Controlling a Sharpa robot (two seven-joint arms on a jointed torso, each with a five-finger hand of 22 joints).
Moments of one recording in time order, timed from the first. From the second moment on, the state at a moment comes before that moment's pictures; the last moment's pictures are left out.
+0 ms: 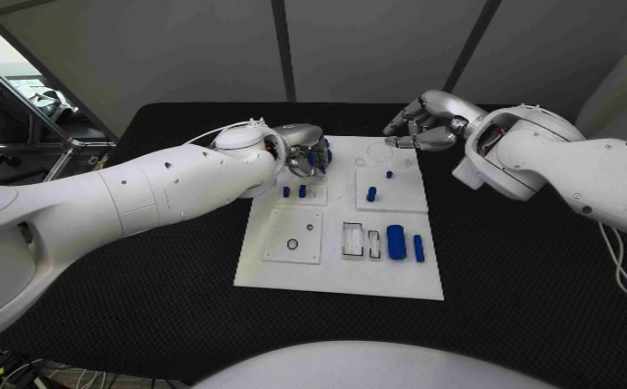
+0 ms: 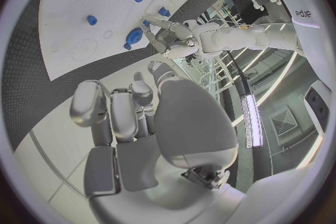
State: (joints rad) left arm 1.18 -0.56 -0.02 1.22 -1.43 -0.13 -0.08; left_hand 1.48 -0.16 0.47 0.06 0.08 1.05 0.15 0.22 0.07 1.12 0.08 0.28 0.08 1.46 0.00 1.31 1.06 0.09 1.45 0.09 1.25 1.31; right arm 1.26 -0.84 0.00 1.51 -1.11 -0.23 -0.08; right_hand 1.38 -0.07 0.11 0.18 0.50 0.98 0.15 0.15 0.07 1.28 0.06 1.09 1.12 1.46 -0.01 1.29 1.21 0.07 1.30 0.09 1.31 1.19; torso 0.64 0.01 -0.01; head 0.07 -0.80
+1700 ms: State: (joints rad) left arm 1.14 -0.68 0.03 1.28 -1.39 -0.08 -0.11; left_hand 1.46 -0.17 0.48 0.06 0.08 1.06 0.15 0.22 0.07 1.13 0.08 0.27 0.08 1.46 0.00 1.32 1.06 0.09 1.45 0.09 1.26 1.31; right arm 1.26 -0.84 0.00 1.51 -1.11 -0.23 -0.07; right_hand 1.38 -0.07 0.11 0.18 0.50 0.98 0.15 0.15 0.07 1.28 0.06 1.09 1.12 1.46 -0.01 1.29 1.21 0.07 1.30 0.09 1.31 1.19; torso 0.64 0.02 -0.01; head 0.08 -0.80
